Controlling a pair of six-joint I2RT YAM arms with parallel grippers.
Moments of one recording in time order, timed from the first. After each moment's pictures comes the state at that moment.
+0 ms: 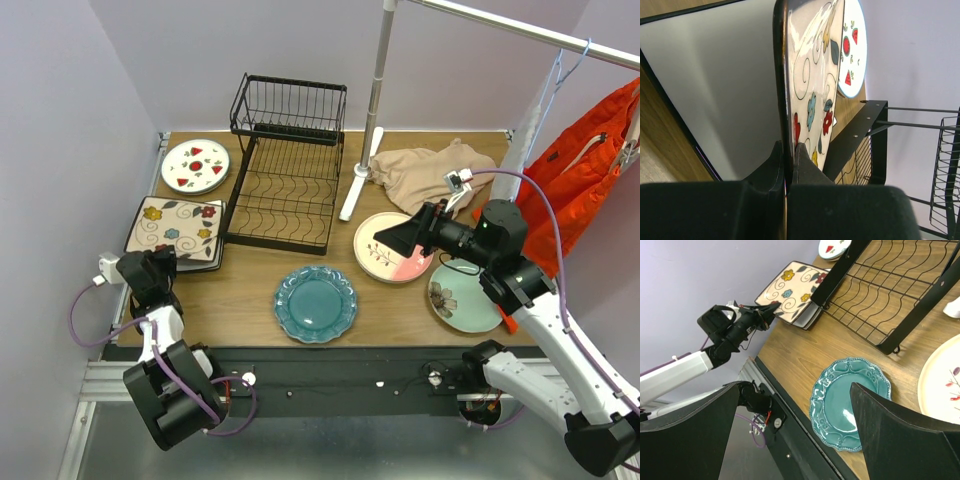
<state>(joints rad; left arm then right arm) 0.55 0.99 0.27 0.33 0.15 -1.11 0.44 0.83 0.85 -0.18 -0.52 0.65</state>
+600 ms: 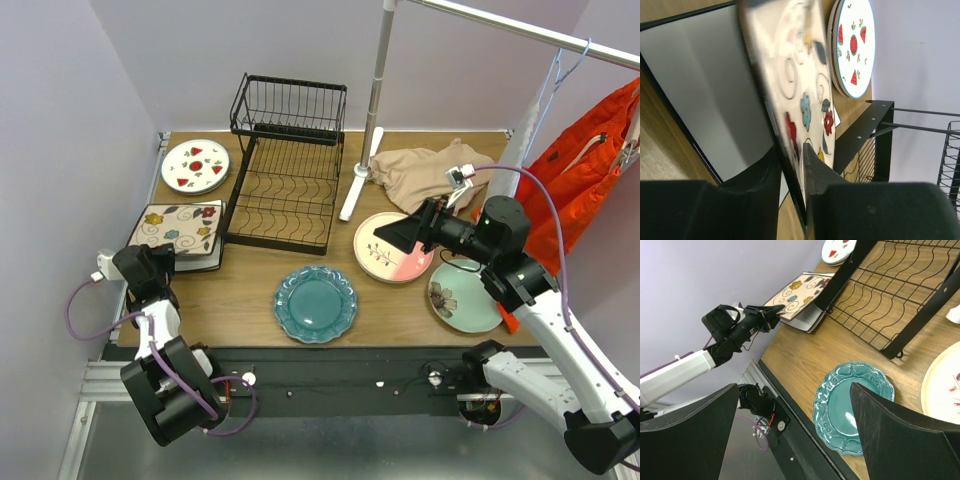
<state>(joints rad) 0.55 1.02 0.33 0.25 0.15 -1.11 0.44 0.84 0.88 -0.18 -0.52 0.66</state>
